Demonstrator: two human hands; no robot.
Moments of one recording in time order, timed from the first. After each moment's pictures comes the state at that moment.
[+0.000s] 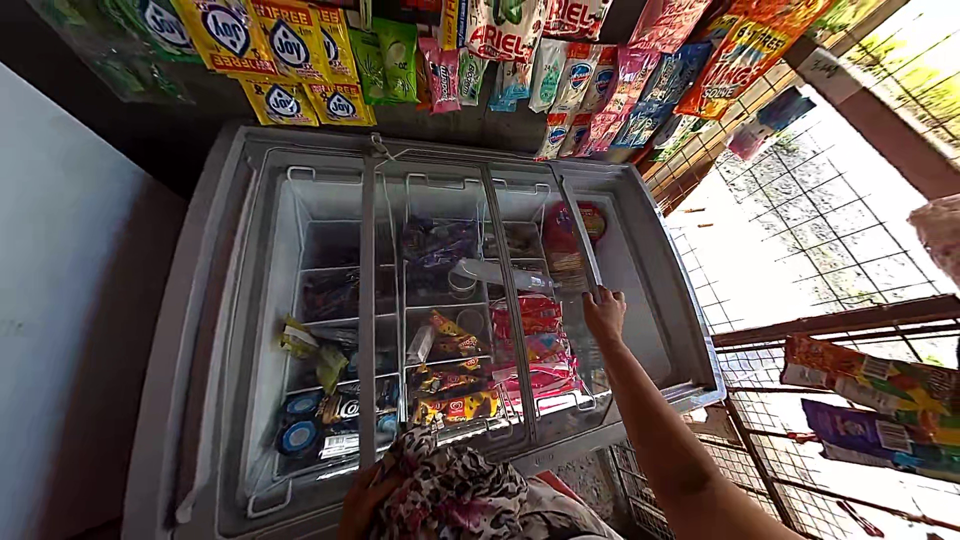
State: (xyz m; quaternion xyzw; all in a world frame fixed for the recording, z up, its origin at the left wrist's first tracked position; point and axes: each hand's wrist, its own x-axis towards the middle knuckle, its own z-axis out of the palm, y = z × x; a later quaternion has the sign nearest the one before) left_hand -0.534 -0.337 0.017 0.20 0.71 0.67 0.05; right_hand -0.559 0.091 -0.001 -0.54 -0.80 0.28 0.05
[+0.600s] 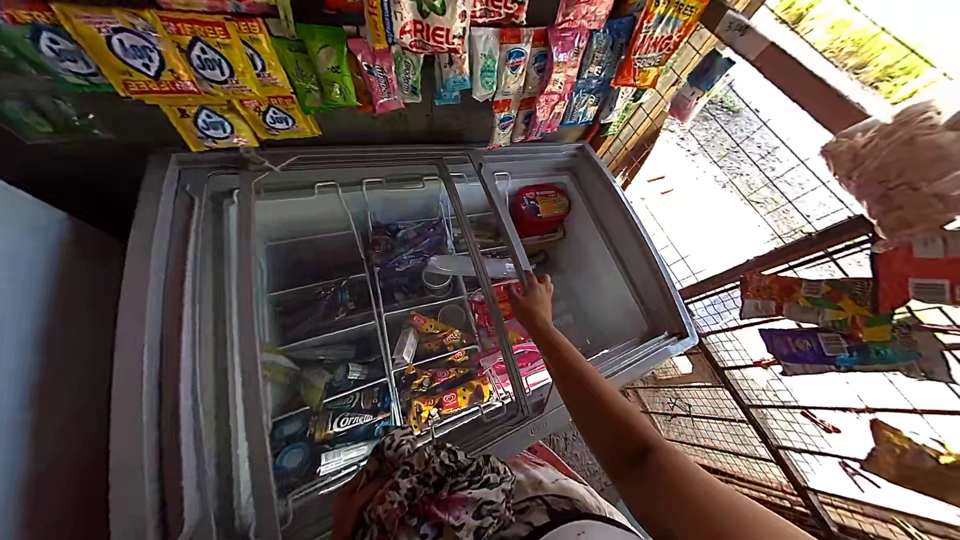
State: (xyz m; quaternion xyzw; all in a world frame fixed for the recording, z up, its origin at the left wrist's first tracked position) left_hand -0.533 -0.354 0.021 0.21 0.71 0.66 0.07; right_hand -0.590 0.002 0.009 -0.49 -0.80 0.35 0.05
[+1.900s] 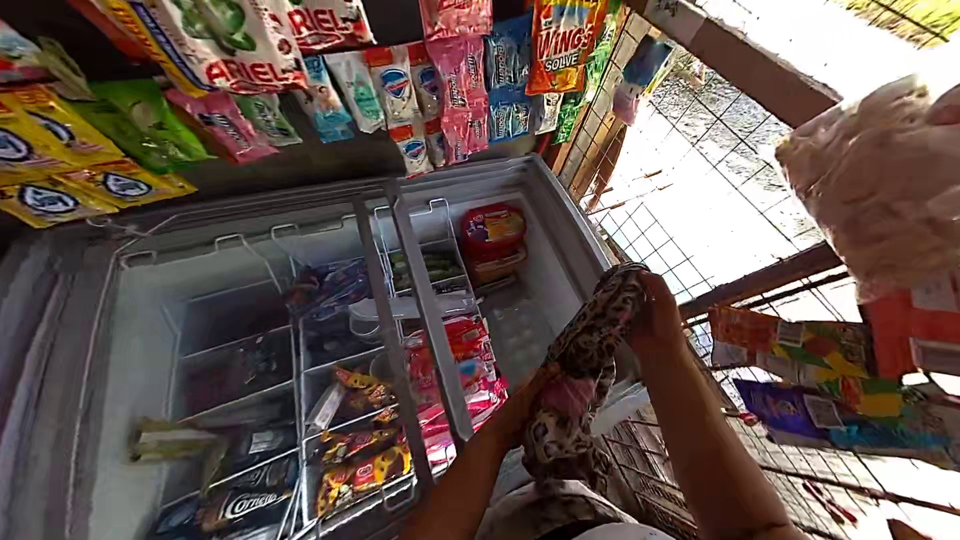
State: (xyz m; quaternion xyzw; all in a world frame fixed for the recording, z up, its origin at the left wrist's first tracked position) left_hand -0.496 0.039 0.005 0.19 0.39 0.62 0.65; right_hand -0.411 0.236 0.103 -0.34 -0.40 0.78 0.34
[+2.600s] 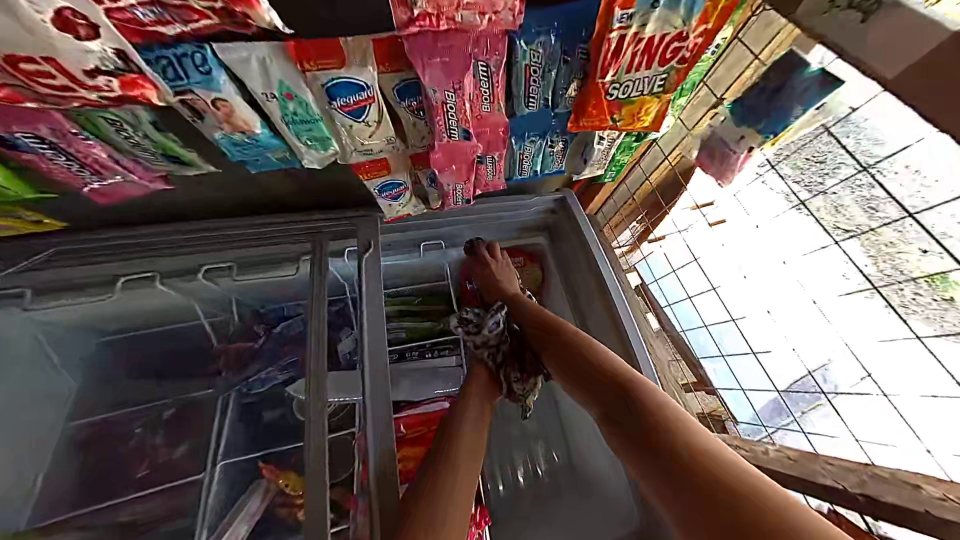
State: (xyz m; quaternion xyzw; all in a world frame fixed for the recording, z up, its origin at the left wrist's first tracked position) left_hand -0.655 0.222 -0.056 -0.20 0.46 0.76 0.41; right_hand -0.751 0.356 -0.082 -0.14 -0.97 0.20 0.00
